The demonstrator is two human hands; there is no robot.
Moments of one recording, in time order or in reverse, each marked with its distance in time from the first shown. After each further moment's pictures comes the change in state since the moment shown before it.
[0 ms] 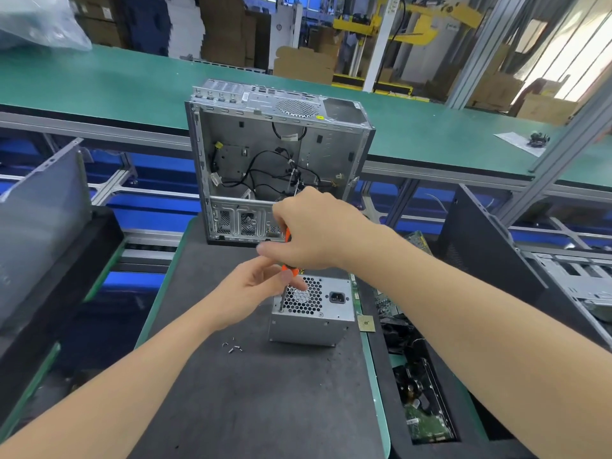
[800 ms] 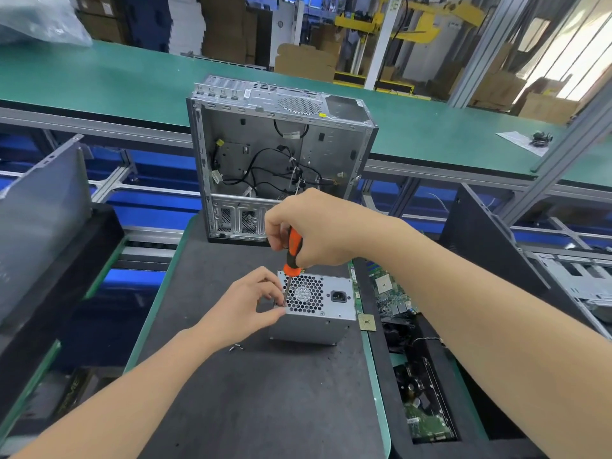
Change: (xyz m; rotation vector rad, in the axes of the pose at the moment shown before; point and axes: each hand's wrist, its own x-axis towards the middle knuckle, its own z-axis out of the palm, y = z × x) left_hand -0.009 -0.050 0.002 0.591 0.154 0.109; right_hand -0.003 0.001 -0.019 0.166 -0.243 -0.121
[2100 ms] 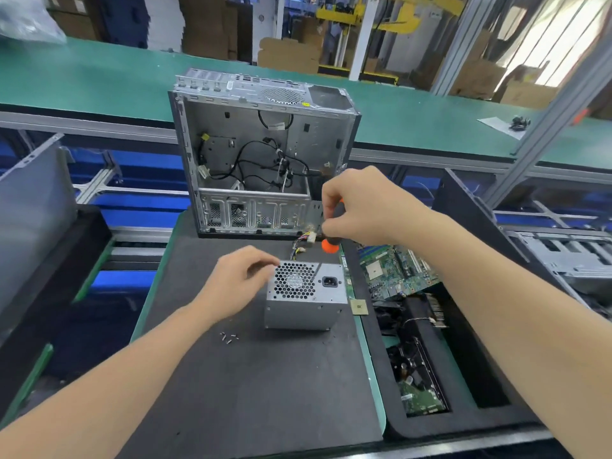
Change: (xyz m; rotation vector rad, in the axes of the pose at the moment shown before) left_hand 0.013 0.015 -0.016 -0.015 0.145 -0.052; right_hand -0.051 0.040 0.002 0.025 0.307 0.241
